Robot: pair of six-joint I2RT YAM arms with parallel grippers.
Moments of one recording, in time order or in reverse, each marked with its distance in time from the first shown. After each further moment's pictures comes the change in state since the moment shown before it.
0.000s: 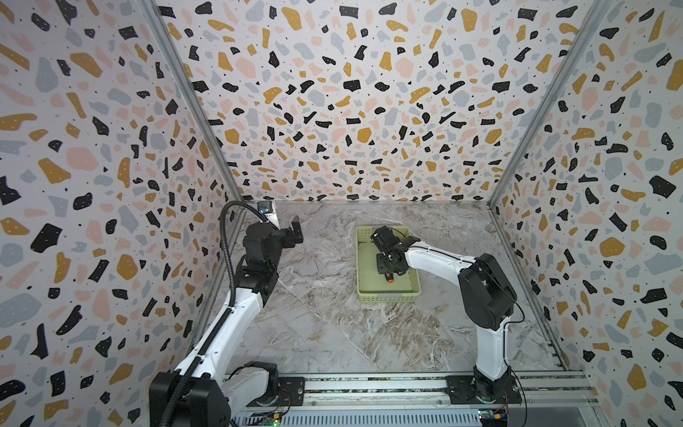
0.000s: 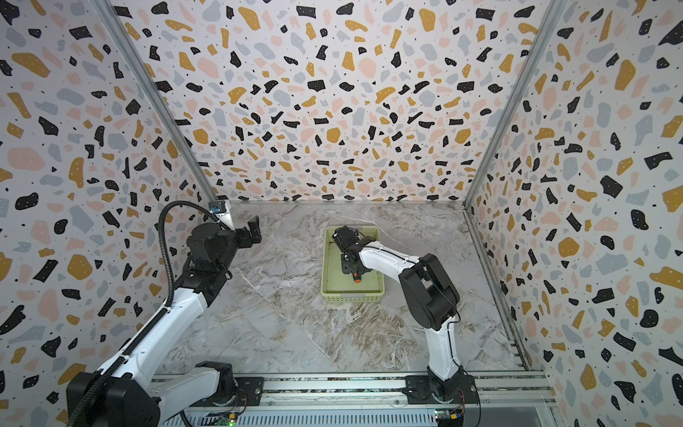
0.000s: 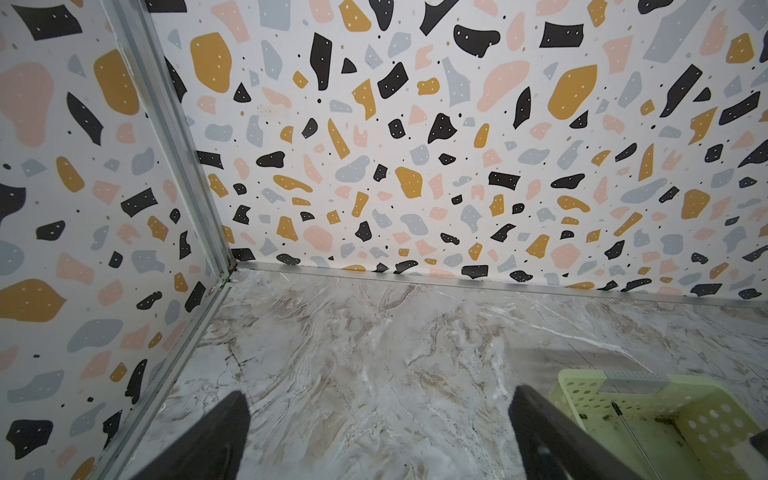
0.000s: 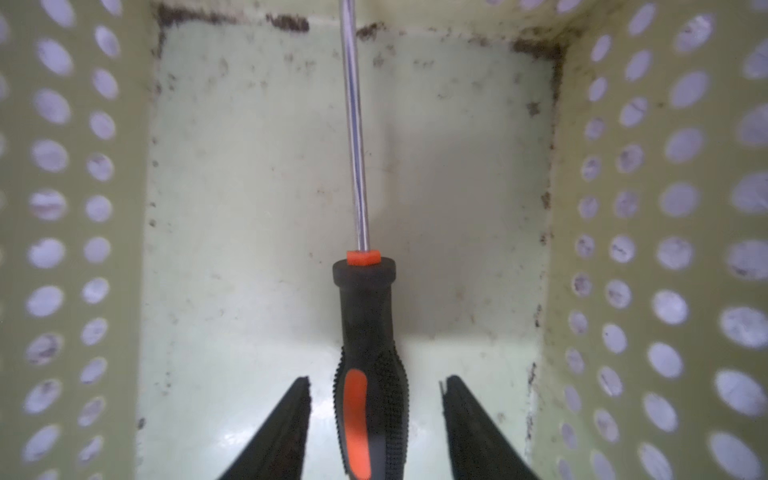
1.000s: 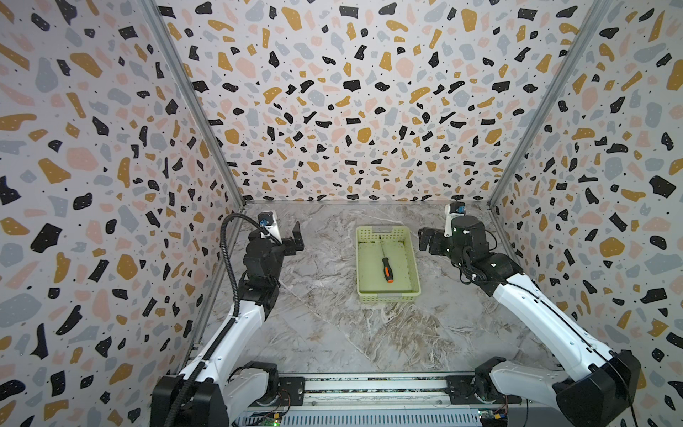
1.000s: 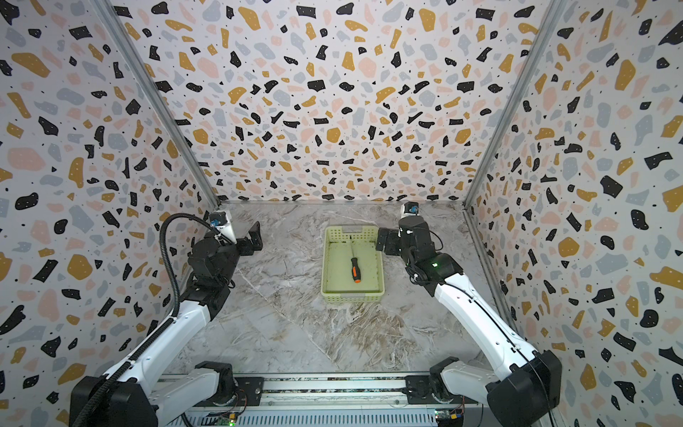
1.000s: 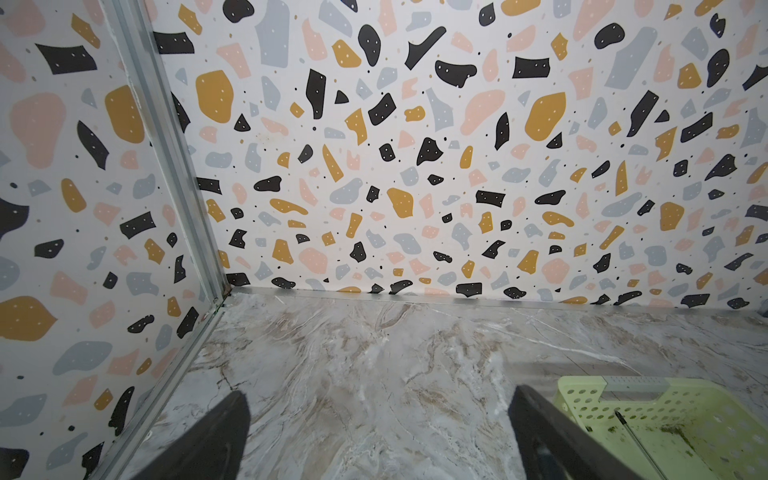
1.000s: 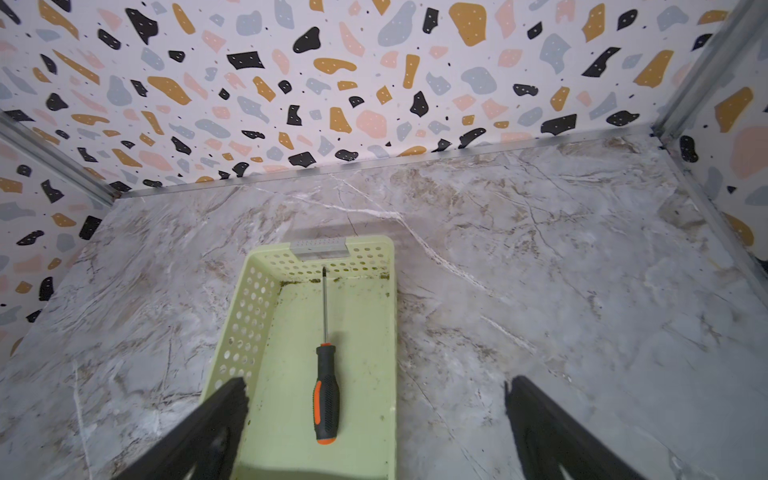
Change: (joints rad) left arm -0.001 -0.053 -0.185 0.257 0.018 0.034; right arm -0.228 -0.798 -0.378 0.236 -0.022 -0.134
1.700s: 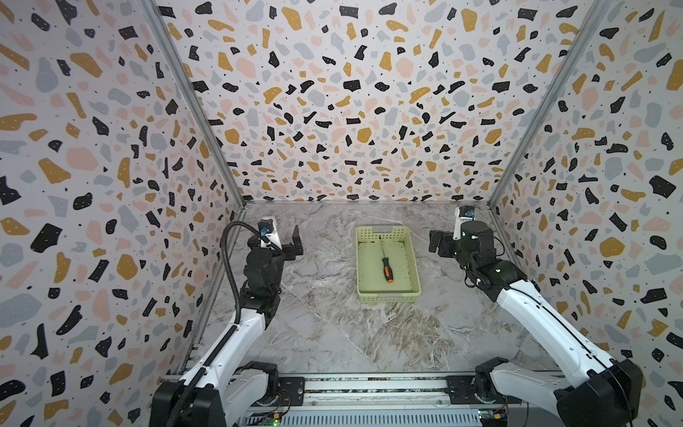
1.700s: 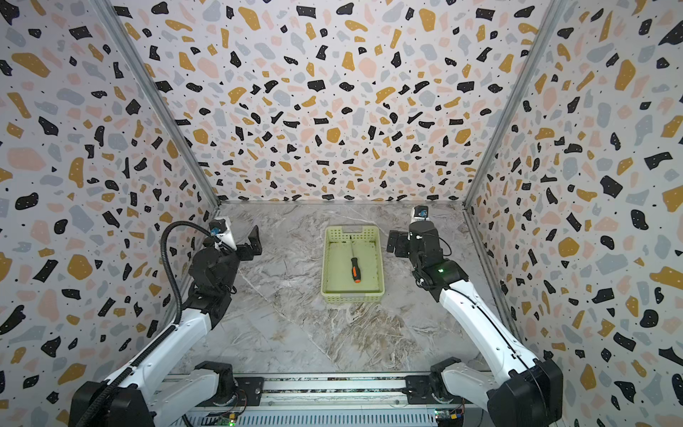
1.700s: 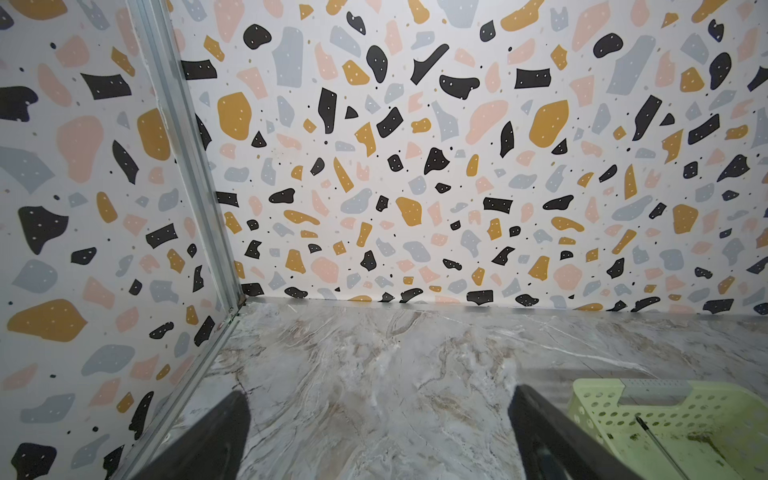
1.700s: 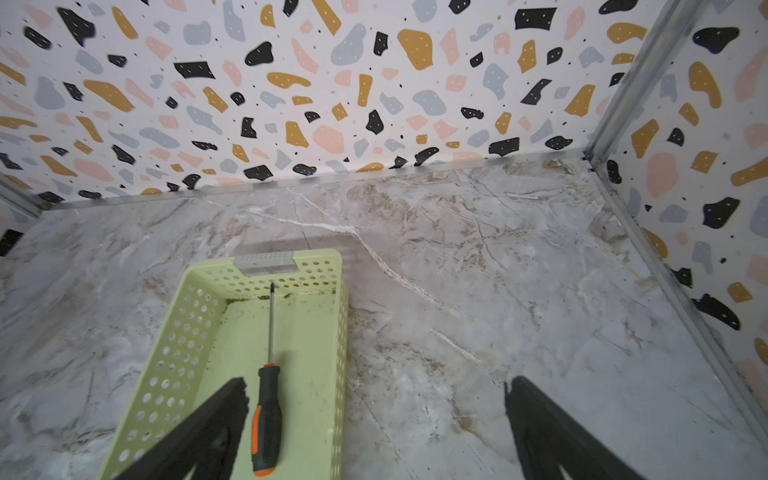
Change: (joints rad) left arm -0.019 -0.049 -0.131 0.139 -0.048 0.043; right arm -0.061 -0.032 -0.113 0.113 0.050 -0.111
